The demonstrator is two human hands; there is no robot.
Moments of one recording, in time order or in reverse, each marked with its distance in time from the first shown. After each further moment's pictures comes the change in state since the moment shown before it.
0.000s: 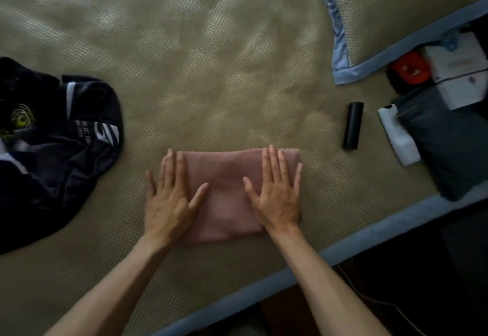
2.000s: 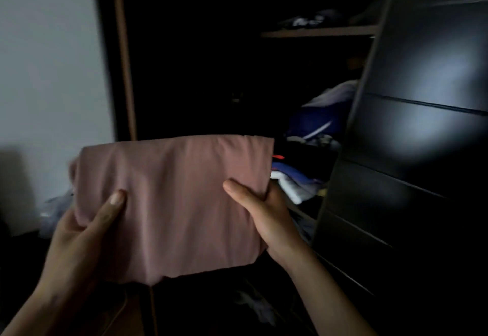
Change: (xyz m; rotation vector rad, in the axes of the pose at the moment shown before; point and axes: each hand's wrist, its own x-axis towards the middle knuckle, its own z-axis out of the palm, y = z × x) left_hand -0.792 0.135 -0.417 -1.085 -0.999 1.210; right_hand -0.968 -0.328 -0.501 0.910 1.806 0.980
